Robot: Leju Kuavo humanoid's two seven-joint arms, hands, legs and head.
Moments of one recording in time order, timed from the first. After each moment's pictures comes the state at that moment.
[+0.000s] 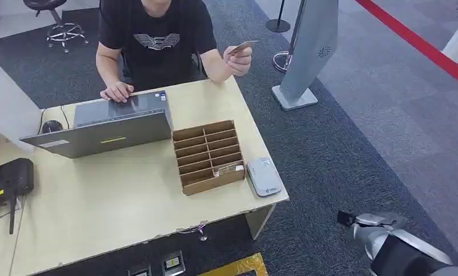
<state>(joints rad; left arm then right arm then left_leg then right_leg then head) -0.07 -0.13 -0.52 -0.21 0.27 0.69 0.31 -0.45 -0.50 0.76 -0.10 0.63 -0.30 0.70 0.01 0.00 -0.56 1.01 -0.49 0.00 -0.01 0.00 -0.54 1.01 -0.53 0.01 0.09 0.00</state>
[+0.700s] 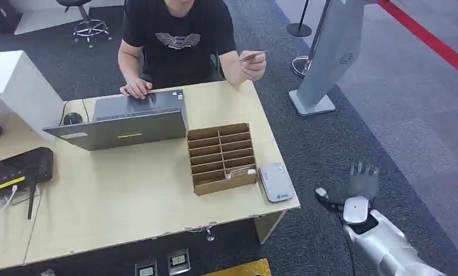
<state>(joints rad) -0.07 -0.13 -0.53 -0.21 0.16 0.70 0.25 -0.11 -0.55 0.20 -1.08 1.50 -0.30 0.71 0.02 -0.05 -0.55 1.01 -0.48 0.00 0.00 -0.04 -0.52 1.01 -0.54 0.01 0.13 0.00</state>
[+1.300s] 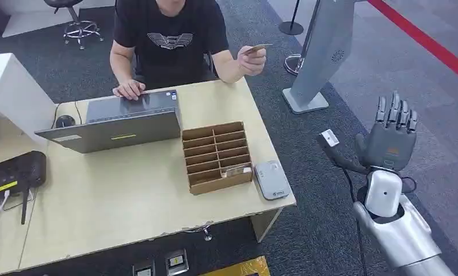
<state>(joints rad) -0.06 -0.15 -0.27 -0.20 -0.18 0.70 0.25 0.03 -0.55 -0.03 -1.71 1.55 -0.55 0.70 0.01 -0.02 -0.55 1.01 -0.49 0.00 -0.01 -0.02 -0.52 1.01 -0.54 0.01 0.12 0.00</state>
